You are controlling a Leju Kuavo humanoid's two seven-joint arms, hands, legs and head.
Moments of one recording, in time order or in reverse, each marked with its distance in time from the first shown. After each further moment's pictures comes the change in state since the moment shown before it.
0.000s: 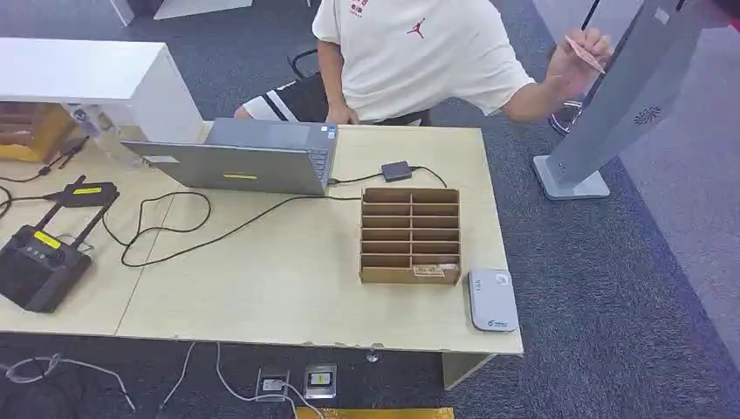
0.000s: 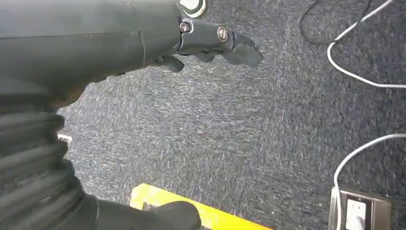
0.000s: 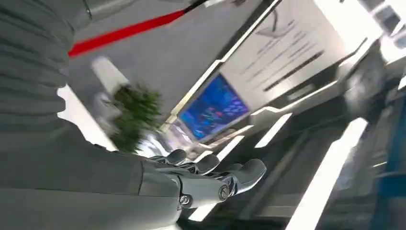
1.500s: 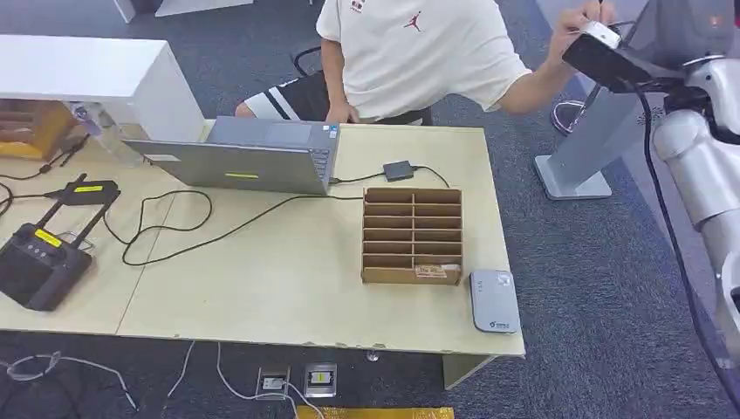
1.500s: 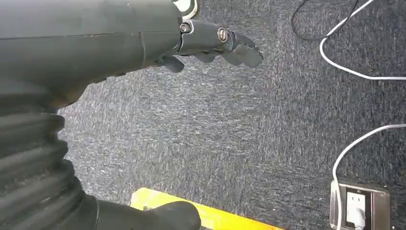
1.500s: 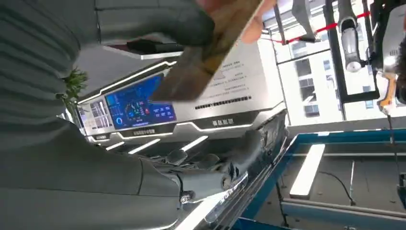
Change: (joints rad) left arm 0.004 0.003 -0.002 0.000 -0.035 -0.022 -0.022; right arm 0.172 0.226 0.149 -0.153 0.261 -0.039 0.072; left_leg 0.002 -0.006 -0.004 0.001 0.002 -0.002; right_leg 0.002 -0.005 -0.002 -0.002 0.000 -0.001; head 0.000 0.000
